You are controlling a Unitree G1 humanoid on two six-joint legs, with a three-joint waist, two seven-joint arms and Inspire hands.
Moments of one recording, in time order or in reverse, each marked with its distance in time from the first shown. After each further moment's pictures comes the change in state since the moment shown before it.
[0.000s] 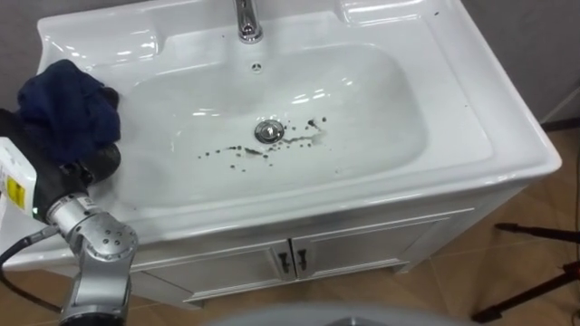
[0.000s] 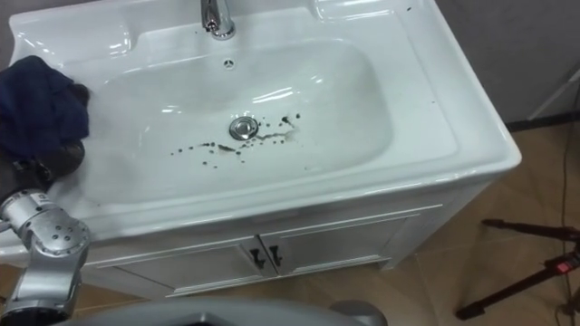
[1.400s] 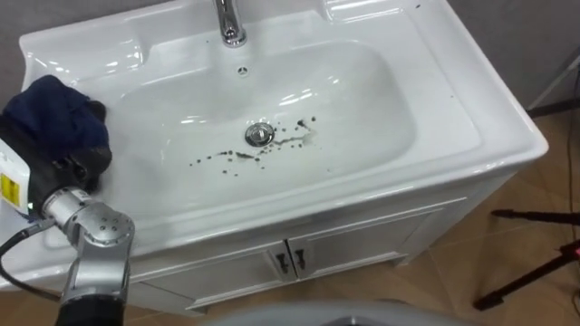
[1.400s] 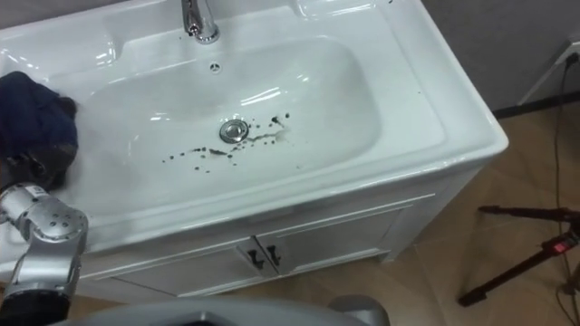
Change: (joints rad) left arm -0.094 0.001 0.032 0.079 -0.031 0.054 0.002; right arm 0.005 -0.002 -0.001 -0.043 -0.011 0.000 0.010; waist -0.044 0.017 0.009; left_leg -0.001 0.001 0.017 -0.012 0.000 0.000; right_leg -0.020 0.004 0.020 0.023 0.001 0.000
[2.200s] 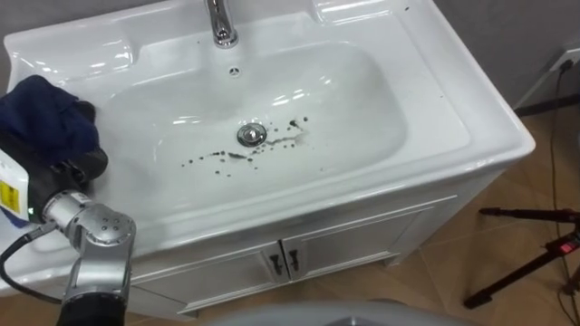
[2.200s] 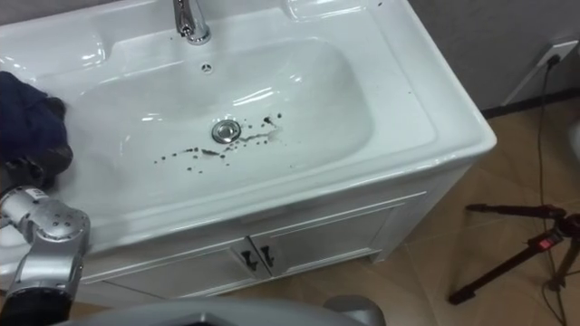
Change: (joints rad) left arm -0.001 0.000 0.000 0.061 -0.015 0.000 0.054; right arm 0.016 0.003 0.000 0.003 -0.011 0.027 -0.017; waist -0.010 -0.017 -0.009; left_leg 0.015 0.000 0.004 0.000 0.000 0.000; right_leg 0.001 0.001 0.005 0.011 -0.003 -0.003
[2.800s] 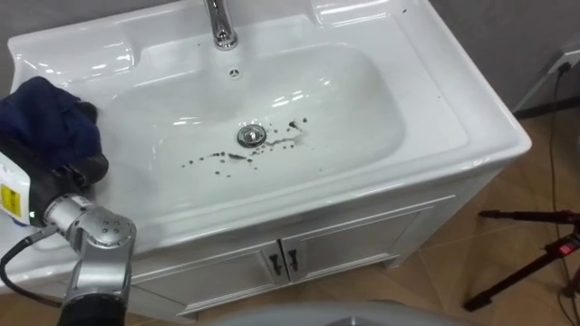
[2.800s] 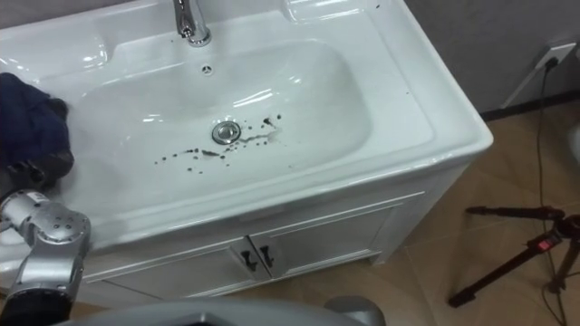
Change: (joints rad) left arm -0.003 0.000 0.001 0.031 0.000 0.001 -0.001; right arm 0.001 0.001 0.000 0.008 -0.004 0.018 -0.008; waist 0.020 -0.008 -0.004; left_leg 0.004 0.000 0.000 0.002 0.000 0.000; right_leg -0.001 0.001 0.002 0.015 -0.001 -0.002
